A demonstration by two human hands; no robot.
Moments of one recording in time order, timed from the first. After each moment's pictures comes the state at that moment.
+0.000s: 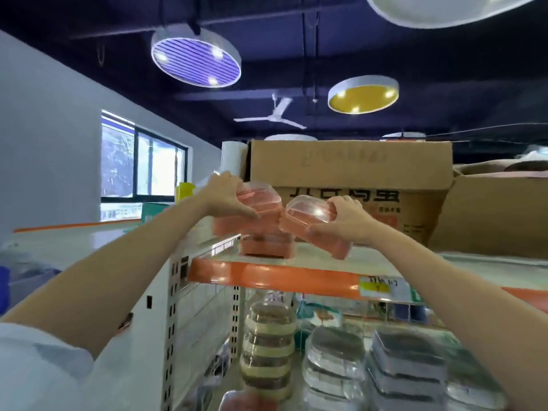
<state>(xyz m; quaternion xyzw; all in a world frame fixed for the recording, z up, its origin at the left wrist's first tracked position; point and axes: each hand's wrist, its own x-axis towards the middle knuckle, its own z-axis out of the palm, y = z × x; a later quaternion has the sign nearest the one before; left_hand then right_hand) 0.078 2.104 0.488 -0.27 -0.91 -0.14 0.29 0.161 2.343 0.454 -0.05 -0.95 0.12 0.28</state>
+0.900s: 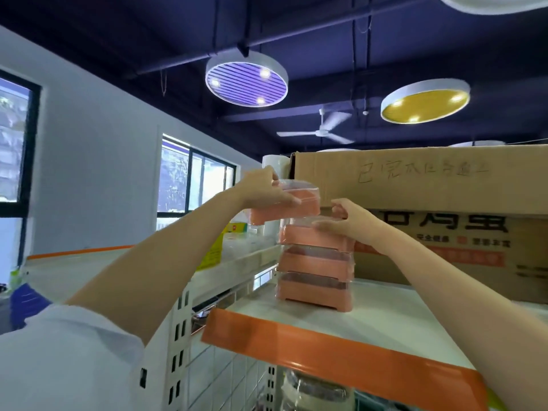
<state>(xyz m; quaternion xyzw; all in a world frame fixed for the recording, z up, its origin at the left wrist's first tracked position) -0.028 2.120 0.537 -0.23 -0.89 -0.25 0.29 -0.001 2.330 0.488 0.13 -0.90 0.34 0.23</state>
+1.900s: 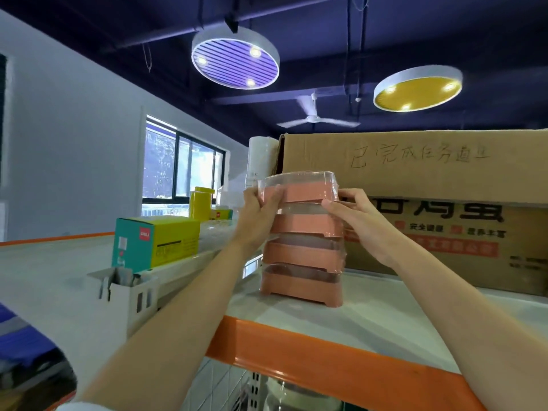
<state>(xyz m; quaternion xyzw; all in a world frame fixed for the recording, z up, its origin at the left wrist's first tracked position) -0.064 2.163 0.449 -0.25 -0.66 -0.65 0.26 -0.002 2.345 0.463 0.16 -0.78 0.57 0.23</state>
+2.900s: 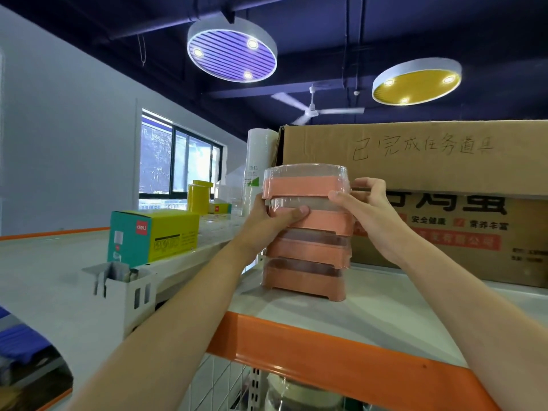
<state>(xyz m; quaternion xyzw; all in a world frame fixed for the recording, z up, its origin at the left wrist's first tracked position) -0.054 2.161 0.433 -0.31 -0.67 -0.67 0.14 0.008 2.343 0.461 0.13 -0.76 0.57 0.30</state>
